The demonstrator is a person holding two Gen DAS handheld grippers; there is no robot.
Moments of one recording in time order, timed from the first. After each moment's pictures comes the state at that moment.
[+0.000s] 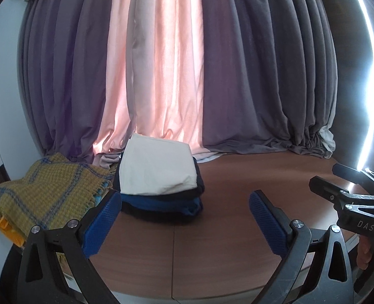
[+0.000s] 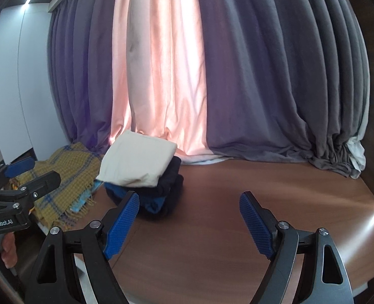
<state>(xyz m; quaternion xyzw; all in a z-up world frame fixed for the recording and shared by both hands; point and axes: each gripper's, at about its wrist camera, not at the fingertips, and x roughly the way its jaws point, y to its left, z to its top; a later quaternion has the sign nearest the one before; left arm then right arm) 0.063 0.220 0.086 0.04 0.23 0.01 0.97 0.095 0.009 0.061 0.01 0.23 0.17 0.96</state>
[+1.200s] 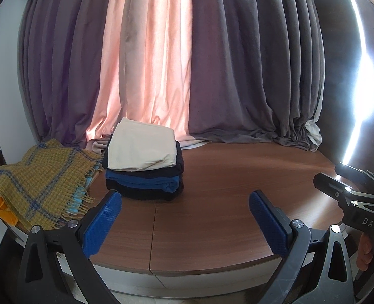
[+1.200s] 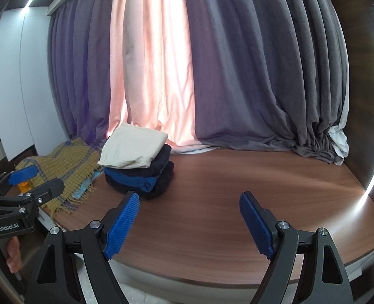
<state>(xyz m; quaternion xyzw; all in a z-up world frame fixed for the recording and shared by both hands) 0.007 0.184 0.071 0.02 0.24 0.00 0.97 0.027 -0.040 0.052 0.02 0.23 0.15 0.96</state>
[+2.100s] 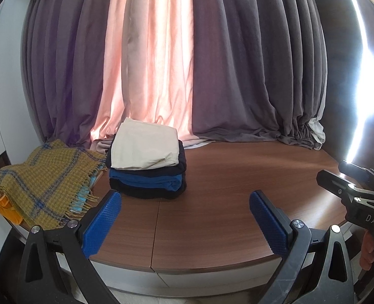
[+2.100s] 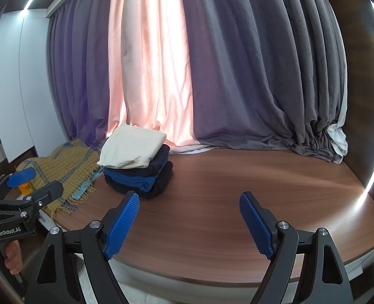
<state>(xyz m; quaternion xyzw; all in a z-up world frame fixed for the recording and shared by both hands) 0.006 0.177 0.070 0.03 0.24 0.01 0.97 0.024 -0.044 0.051 0.02 0.23 0.15 0.96</state>
